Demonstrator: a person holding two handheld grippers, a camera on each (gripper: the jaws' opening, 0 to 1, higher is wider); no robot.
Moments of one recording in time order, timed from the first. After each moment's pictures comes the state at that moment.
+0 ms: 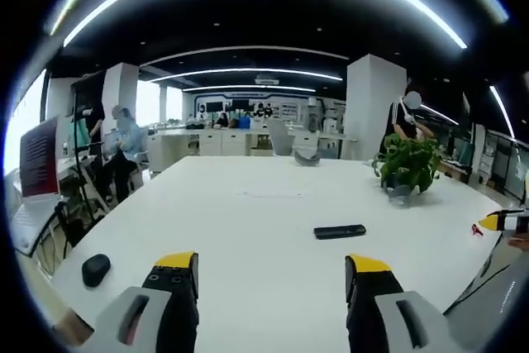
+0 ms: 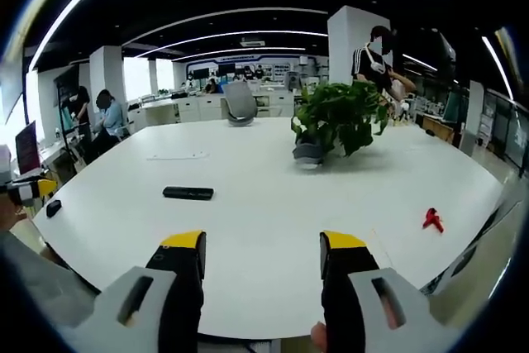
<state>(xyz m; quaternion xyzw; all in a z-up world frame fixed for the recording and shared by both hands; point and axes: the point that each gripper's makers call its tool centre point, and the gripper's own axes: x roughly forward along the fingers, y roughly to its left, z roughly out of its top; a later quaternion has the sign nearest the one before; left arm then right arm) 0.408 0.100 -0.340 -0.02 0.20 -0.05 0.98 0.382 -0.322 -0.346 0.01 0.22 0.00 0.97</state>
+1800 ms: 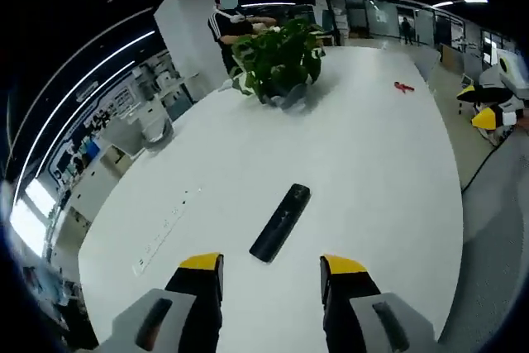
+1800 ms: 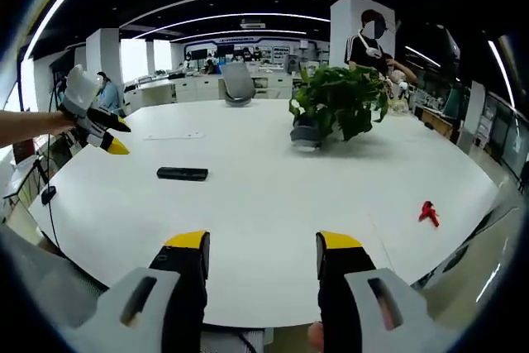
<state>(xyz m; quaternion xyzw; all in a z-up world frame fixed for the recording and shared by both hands) 0.584 -0.051 -0.381 0.31 0.30 -0.40 0.81 0.380 -0.324 -0.362 -0.01 0.27 0.00 0.96</state>
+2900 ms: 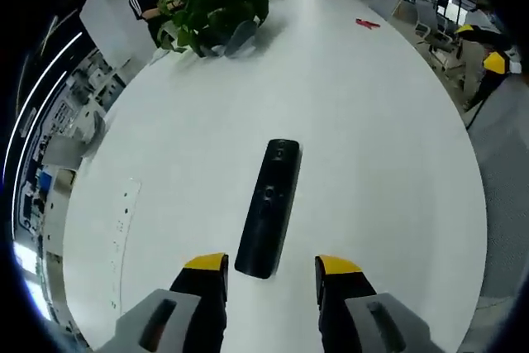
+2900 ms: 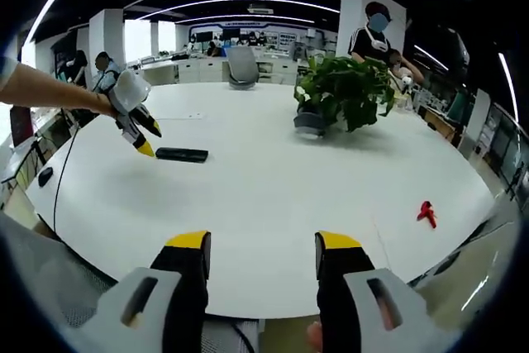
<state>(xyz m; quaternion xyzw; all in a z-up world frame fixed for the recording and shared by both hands) 0.635 -0.069 -0.483 0.40 0.38 -0.49 0.68 0.379 -0.321 -0.375 -0.04 0.31 0.00 0.95</state>
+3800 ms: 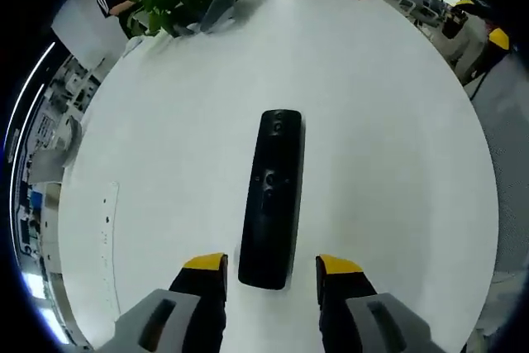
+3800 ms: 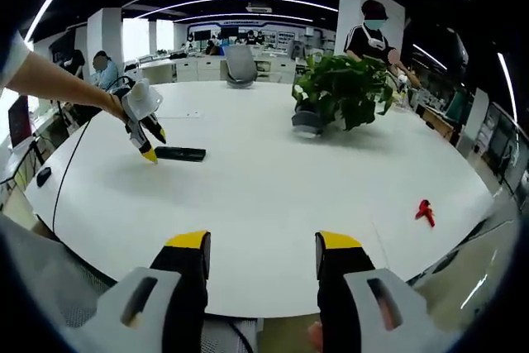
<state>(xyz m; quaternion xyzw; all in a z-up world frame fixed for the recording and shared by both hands) 0.648 -0.068 -0.517 0.44 0.40 -0.51 0.62 0.379 -0.324 -0.377 -0.04 0.32 0.00 0.95</state>
